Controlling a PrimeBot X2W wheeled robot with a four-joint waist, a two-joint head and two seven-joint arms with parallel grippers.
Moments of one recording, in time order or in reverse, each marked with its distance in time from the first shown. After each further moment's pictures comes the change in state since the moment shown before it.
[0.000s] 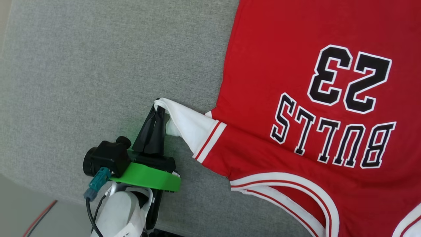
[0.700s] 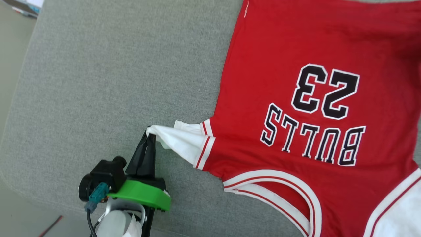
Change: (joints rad) left arm 0.078 -0.019 0.077 0.106 0.039 -0.031 0.000; right arm 0.173 -0.068 0.144 -0.085 0.142 0.000 -0.309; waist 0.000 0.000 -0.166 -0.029
